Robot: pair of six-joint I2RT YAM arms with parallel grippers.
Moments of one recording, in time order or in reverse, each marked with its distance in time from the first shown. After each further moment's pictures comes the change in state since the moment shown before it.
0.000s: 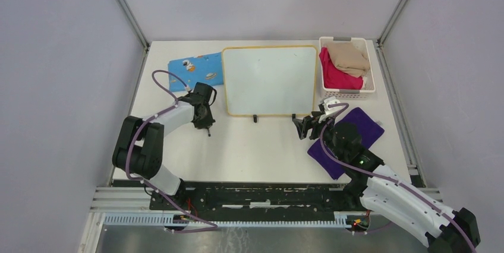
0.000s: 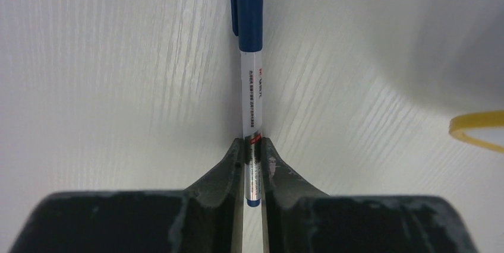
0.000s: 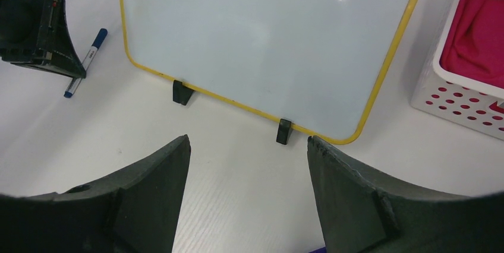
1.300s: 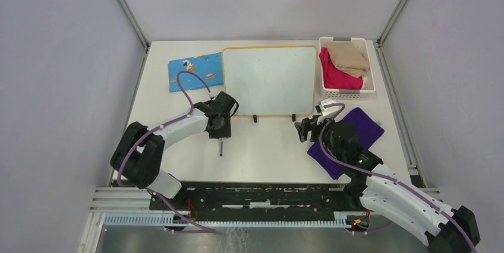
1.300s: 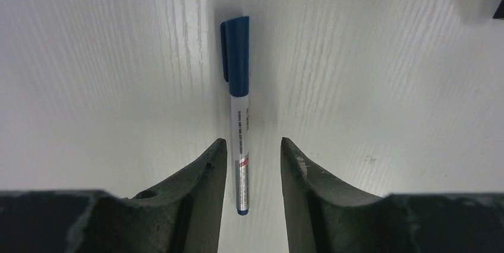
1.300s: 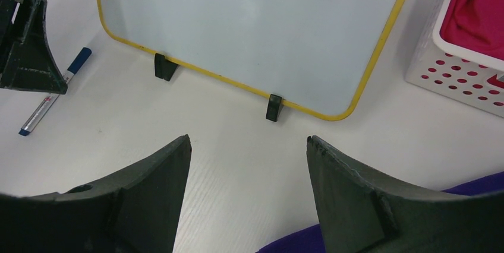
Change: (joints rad) left arm -0.283 -0.105 -0.036 -0.128 0.018 -0.061; right arm 0.000 0.021 0.000 -0.072 0.017 -0.007
